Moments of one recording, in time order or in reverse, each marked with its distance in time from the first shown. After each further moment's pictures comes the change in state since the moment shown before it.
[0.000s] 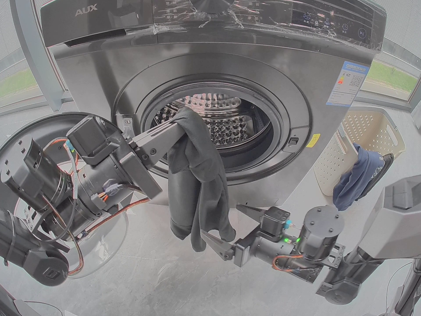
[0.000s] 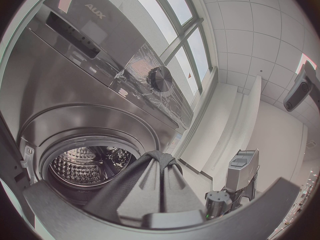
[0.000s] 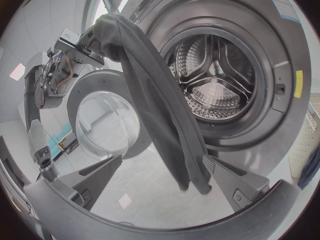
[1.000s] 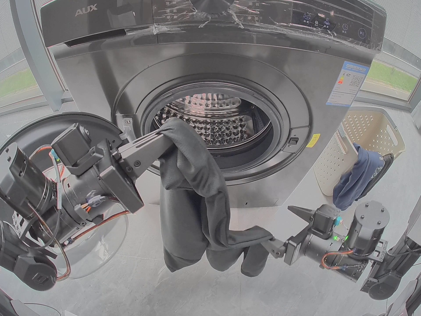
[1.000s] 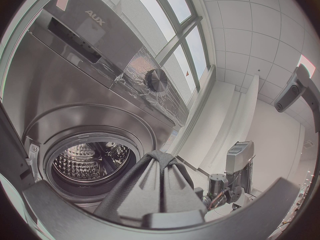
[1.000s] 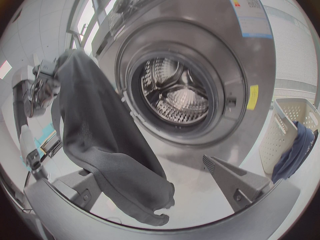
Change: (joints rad) left arm 0.025 -0.068 0.077 0.011 -0.052 -0.005; right arm -0.112 -0.231 0.239 0.073 -0.080 -0.008
